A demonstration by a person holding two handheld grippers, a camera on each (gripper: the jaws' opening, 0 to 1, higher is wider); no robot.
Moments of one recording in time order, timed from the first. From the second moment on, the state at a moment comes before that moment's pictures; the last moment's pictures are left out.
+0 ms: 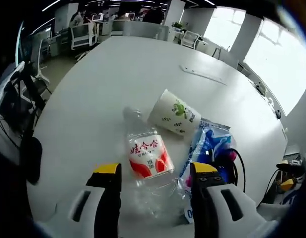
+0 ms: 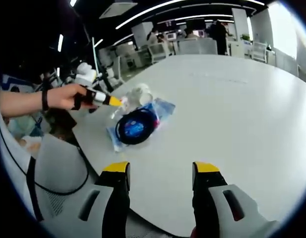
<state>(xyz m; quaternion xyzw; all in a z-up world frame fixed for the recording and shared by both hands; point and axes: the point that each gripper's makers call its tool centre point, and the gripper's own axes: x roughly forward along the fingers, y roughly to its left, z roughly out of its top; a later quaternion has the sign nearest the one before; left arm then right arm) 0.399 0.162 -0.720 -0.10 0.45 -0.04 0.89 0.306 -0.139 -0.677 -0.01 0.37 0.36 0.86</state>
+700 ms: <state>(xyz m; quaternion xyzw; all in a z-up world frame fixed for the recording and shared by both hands) 0.414 0.159 -0.747 -0.14 0.50 -0.01 0.85 0.307 -0.147 -0.684 -0.01 0.38 0.36 0.85</state>
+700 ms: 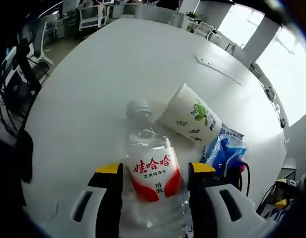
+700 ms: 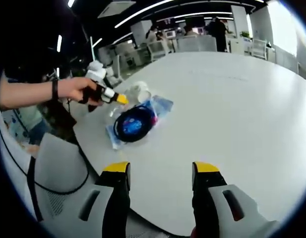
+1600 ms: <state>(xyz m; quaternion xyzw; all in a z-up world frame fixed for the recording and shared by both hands) 0.422 0.167 -0.744 -0.13 0.52 0.00 0.85 0.312 -0.145 -0.685 -0.01 0.38 0.37 0.85</state>
